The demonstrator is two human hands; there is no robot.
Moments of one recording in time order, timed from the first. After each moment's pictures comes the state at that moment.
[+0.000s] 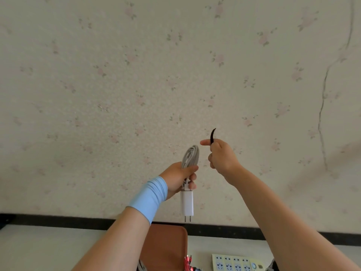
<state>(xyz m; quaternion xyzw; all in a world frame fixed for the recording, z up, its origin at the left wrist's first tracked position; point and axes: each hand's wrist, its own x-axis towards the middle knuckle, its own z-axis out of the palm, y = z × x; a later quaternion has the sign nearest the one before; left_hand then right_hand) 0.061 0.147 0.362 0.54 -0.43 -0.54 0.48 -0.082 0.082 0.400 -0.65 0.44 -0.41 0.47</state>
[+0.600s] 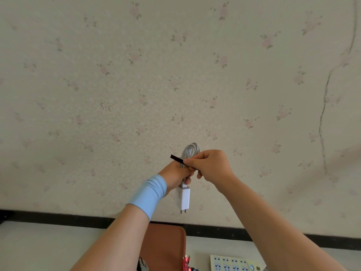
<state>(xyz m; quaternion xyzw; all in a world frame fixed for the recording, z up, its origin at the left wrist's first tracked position) 0.071 0.147 0.368 0.59 -0.55 -0.41 0.43 -0.066 0.114 0.398 -0.68 0.45 -0.37 0.44</state>
